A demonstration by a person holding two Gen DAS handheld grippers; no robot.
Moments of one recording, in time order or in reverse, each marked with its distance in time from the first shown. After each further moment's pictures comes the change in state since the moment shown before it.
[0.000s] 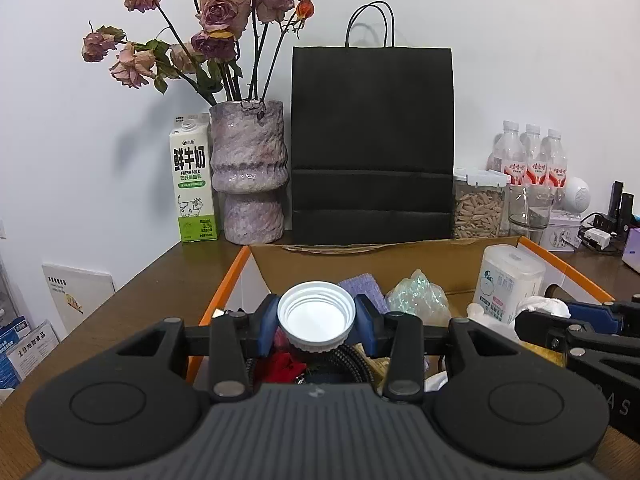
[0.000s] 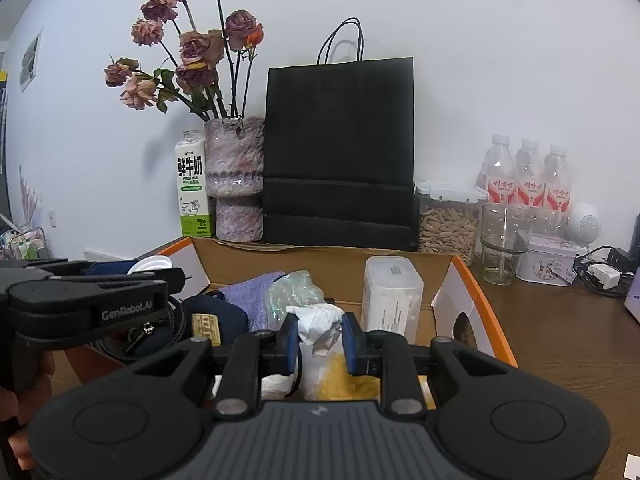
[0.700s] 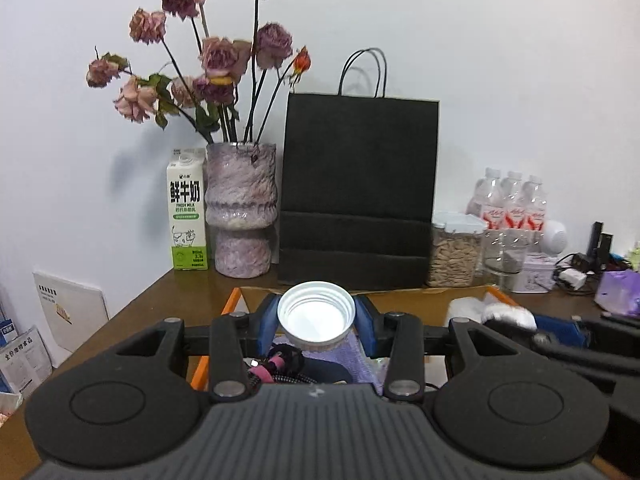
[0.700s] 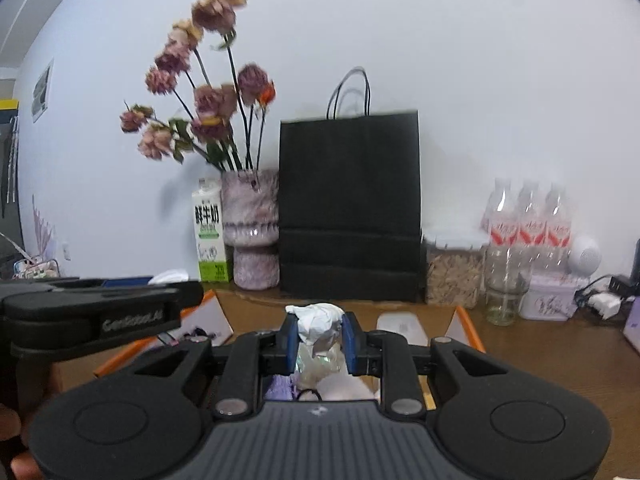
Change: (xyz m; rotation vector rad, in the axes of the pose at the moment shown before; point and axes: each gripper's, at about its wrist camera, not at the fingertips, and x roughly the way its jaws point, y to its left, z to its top) left arm -0.029 -0.002 0.026 -0.055 -0.067 -0.039; right arm -0.026 0.004 0.029 0.016 -0.089 0.037
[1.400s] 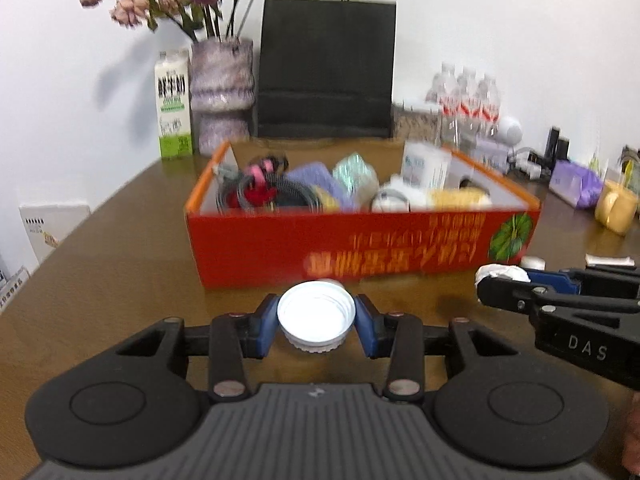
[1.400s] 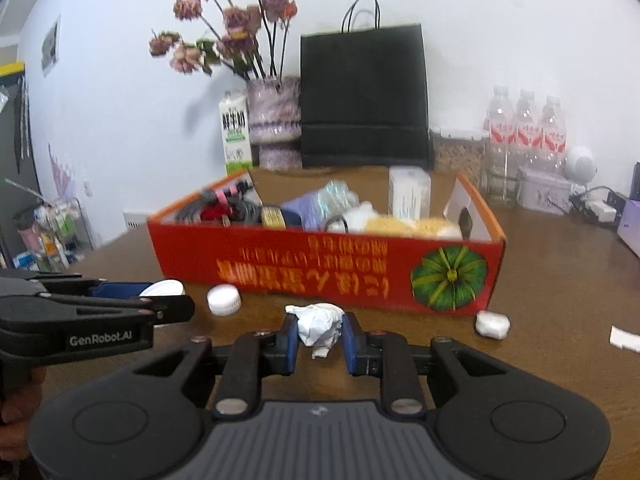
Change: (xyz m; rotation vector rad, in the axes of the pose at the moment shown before) left arm -0.081 0.013 -0.076 0.047 0.242 -0.100; right arm -0.079 0.011 -0.081 0.015 0.198 0.054
